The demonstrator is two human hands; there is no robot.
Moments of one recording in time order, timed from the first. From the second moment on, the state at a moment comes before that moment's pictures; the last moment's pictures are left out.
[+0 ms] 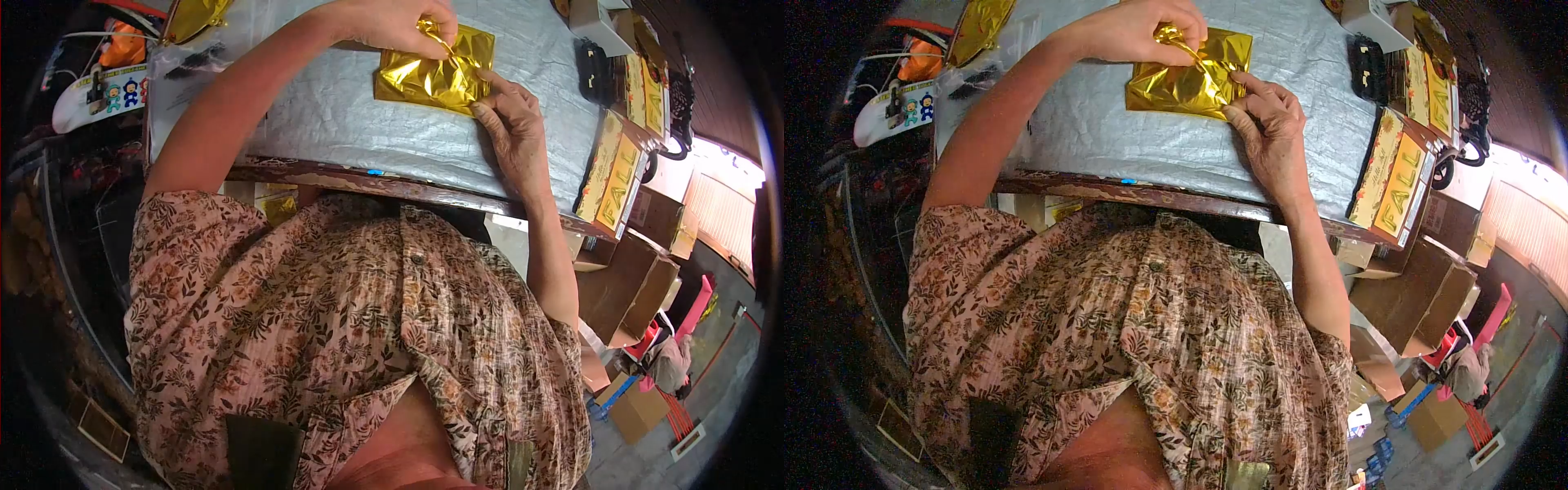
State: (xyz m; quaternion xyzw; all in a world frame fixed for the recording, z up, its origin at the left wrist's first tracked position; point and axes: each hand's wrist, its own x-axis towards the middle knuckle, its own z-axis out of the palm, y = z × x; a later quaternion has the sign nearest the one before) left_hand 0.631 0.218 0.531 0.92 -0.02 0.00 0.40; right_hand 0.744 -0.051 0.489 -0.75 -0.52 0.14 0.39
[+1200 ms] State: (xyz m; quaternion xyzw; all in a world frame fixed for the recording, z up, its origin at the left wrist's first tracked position) left_hand 0.639 0.201 0.517 0.92 0.15 -0.03 0.35; right_hand 0.726 -0.053 0.496 -0.72 -0.59 0.05 0.37
